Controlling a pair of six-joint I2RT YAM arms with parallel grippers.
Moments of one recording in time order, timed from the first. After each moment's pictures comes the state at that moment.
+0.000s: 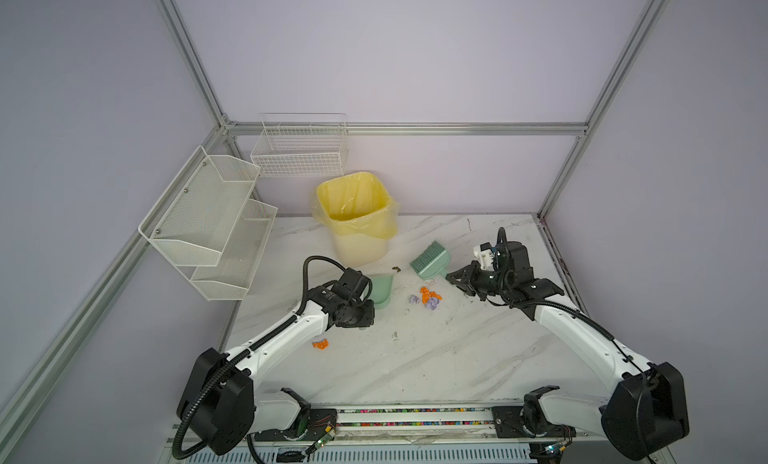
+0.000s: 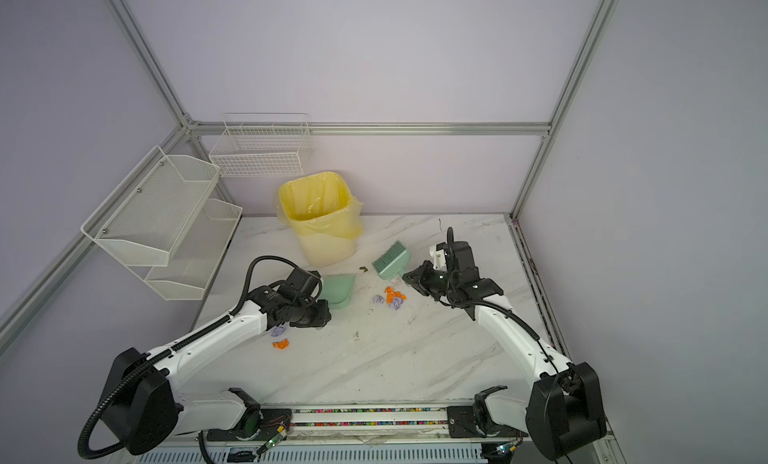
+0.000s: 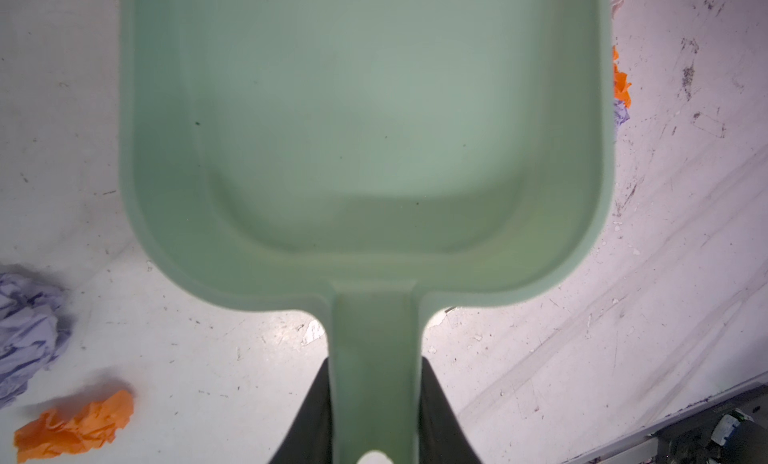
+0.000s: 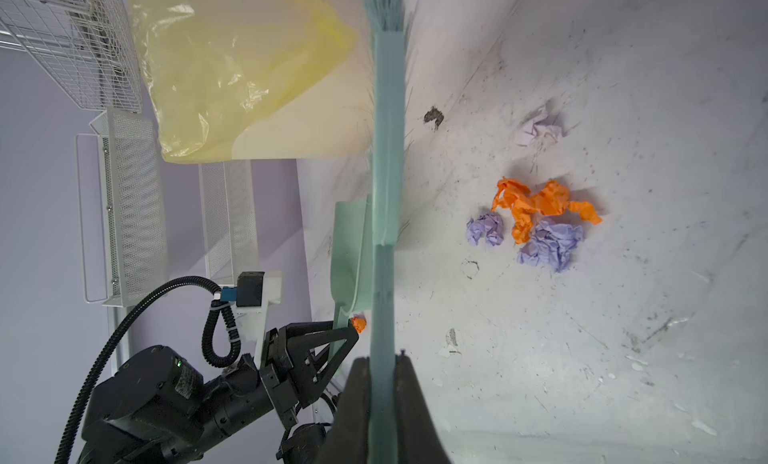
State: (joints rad) left arm -0.55 1.31 0.92 -0.73 0.05 -0.55; right arm 0.33 1.26 0.95 -0.35 -0.56 0.93
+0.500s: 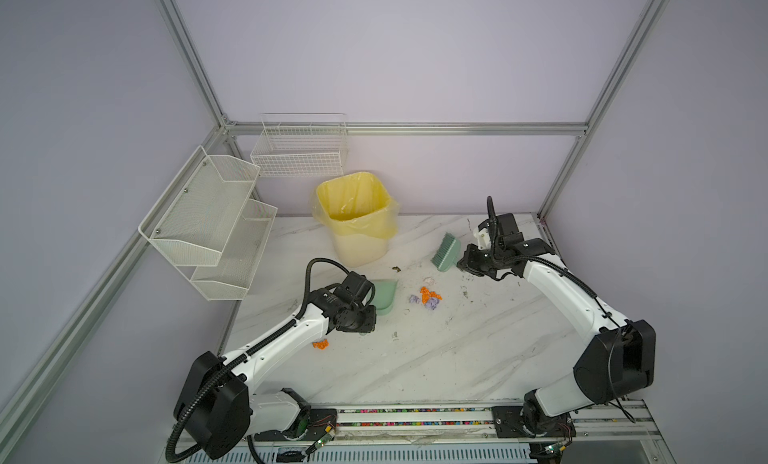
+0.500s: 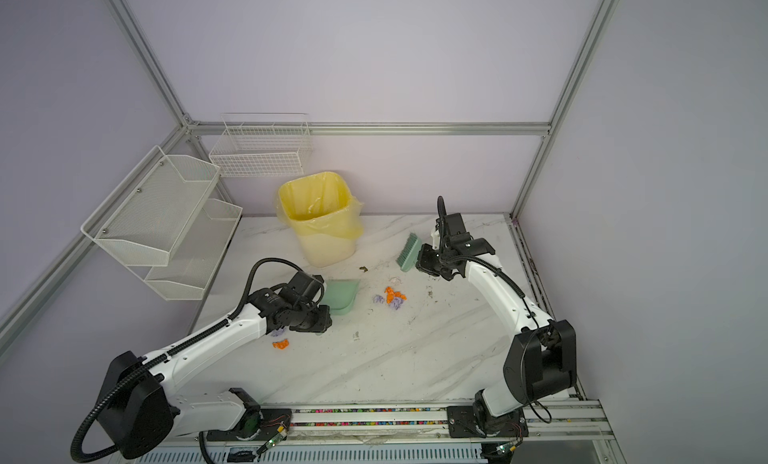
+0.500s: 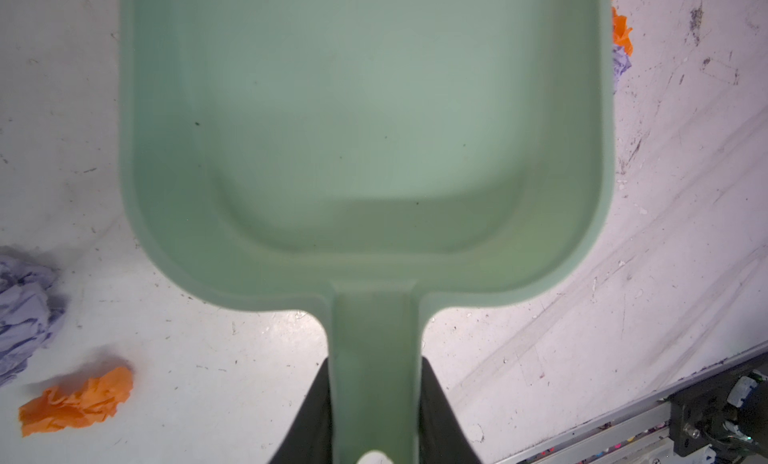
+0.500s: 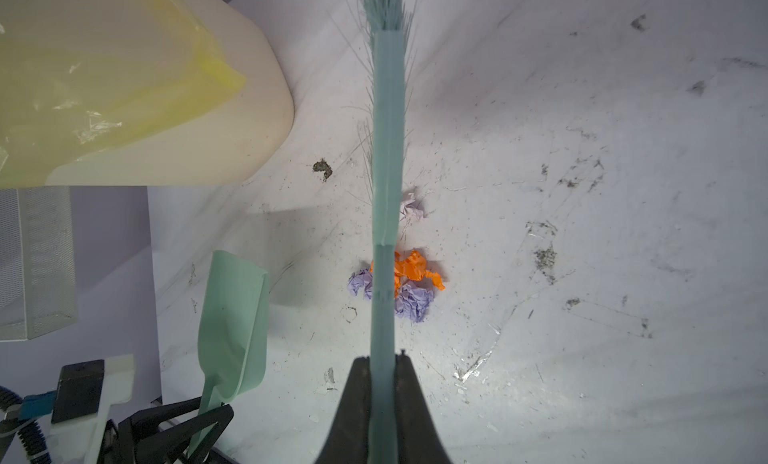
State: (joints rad) left arm -0.60 1.29 0.92 -0.78 0.05 -0.52; right arm 0.30 1.52 1.36 -0.79 -0.29 0.54
